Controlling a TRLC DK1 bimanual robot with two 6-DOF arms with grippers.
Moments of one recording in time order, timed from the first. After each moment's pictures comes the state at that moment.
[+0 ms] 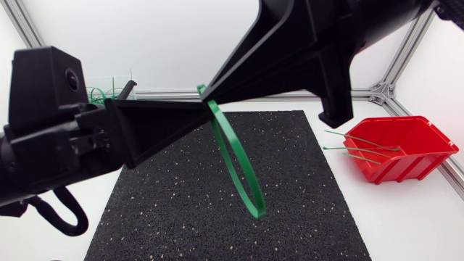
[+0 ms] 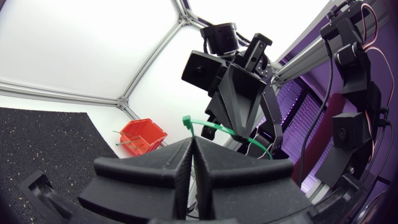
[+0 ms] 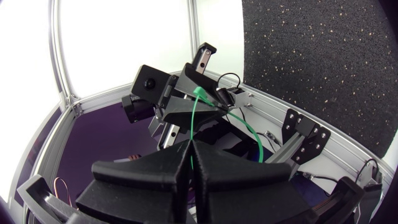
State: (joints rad) left arm -0.72 0.87 0.63 0.33 0.55 -0.70; right arm 0.64 1.48 1.71 -1.21 -1.05 0.90
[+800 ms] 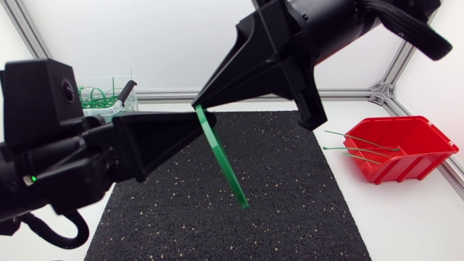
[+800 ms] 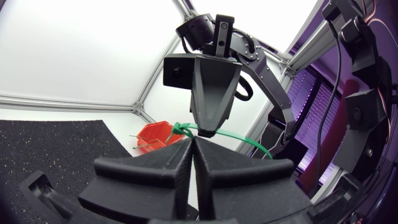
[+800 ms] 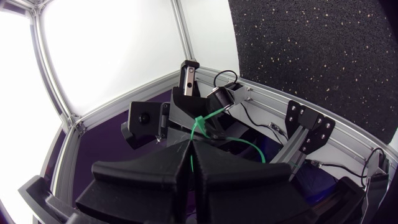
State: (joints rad) left arm -0.80 0.83 0.63 0.23 0.38 -0.56; right arm 0.61 1.60 1.74 -1.24 -1.09 0.94
